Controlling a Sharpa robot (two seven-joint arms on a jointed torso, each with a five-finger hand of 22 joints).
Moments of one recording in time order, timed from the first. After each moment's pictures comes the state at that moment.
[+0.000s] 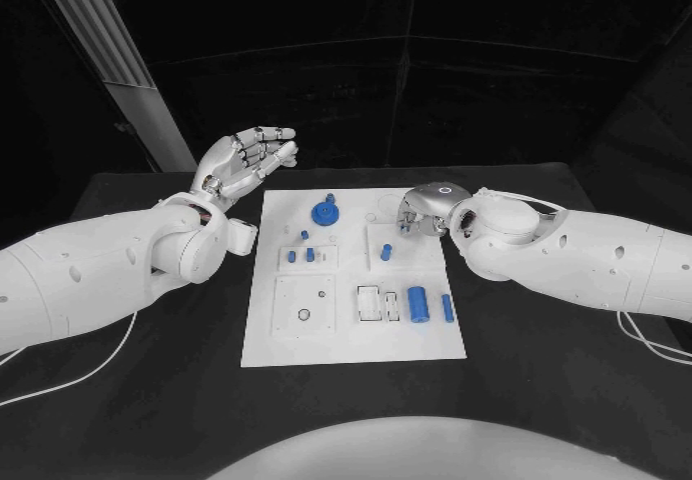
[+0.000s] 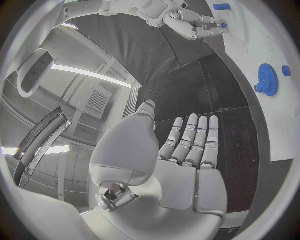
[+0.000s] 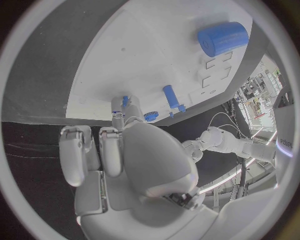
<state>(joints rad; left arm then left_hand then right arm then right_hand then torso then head) 1.30 -0.68 -0.23 1.28 -0.15 -0.29 0.68 1.27 0.02 -0.09 0.29 0.34 0.43 0.16 0.45 0.09 0.51 0.25 0.53 0.09 0.28 0.24 0.76 0.28 0.12 0.41 0.29 0.17 0.81 1.15 -0.79 -0.06 1.45 -1.72 -0.21 -0.30 1.72 0.17 -0.21 0.27 0.05 0.97 0.12 0.17 0.07 1.11 0.07 0.17 0.10 1.46 0.01 1.57 1.31 0.01 1.47 0.13 1.57 1.31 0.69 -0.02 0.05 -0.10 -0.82</state>
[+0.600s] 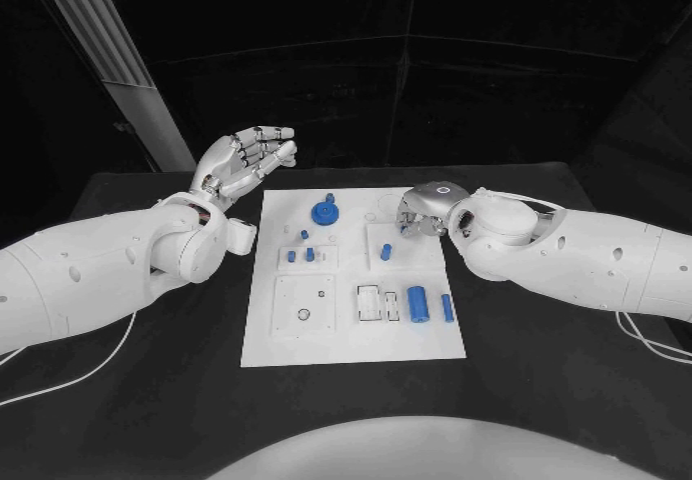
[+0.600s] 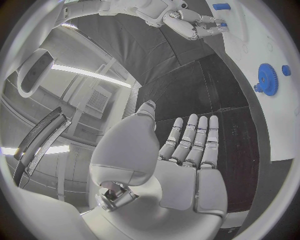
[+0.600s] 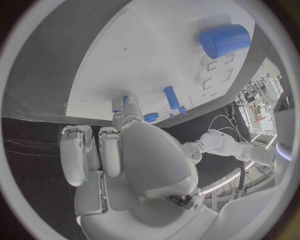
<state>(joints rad) 1.30 -0.68 -0.23 1.28 -0.15 -0.29 0.68 1.27 0.02 -0.09 0.29 0.34 0.43 0.15 0.46 0.09 0.50 0.25 0.54 0.08 0.28 0.24 0.77 0.28 0.12 0.42 0.29 0.17 0.80 1.15 -0.79 -0.06 1.45 -1.76 -0.21 -0.31 1.76 0.15 -0.20 0.27 0.05 1.05 0.11 0.20 0.08 1.18 0.06 0.14 0.07 1.47 0.00 1.57 1.31 0.01 1.47 0.11 1.57 1.31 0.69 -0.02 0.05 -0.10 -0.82</state>
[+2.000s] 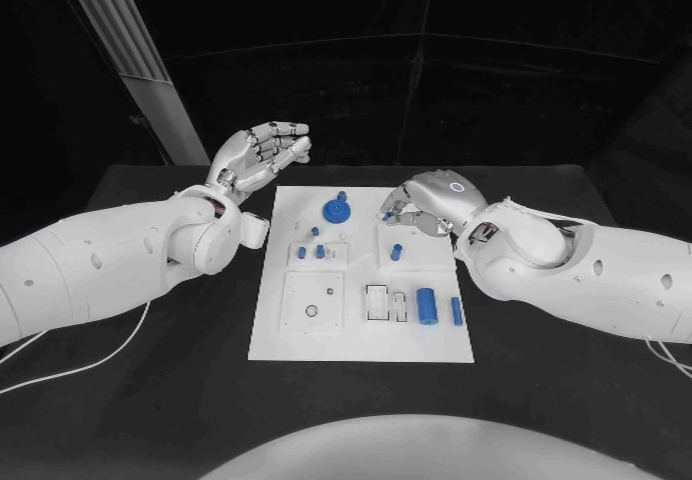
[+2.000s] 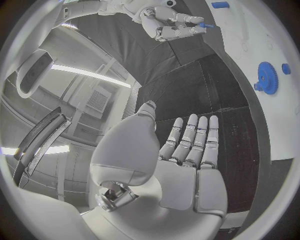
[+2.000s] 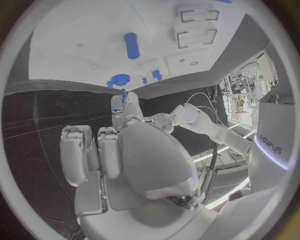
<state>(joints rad) 1.30 -0.67 -0.23 1.27 -0.15 -0.28 0.68 1.27 0.03 -0.10 0.29 0.34 0.42 0.15 0.47 0.09 0.49 0.25 0.55 0.08 0.28 0.24 0.78 0.27 0.12 0.42 0.29 0.17 0.80 1.14 -0.86 -0.06 1.65 -1.79 -0.53 -0.22 1.77 0.14 -0.19 0.28 0.04 1.07 0.13 0.19 0.08 1.20 0.08 0.11 0.06 1.46 0.01 1.57 1.31 0.01 1.47 0.11 1.57 1.31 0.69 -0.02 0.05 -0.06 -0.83</state>
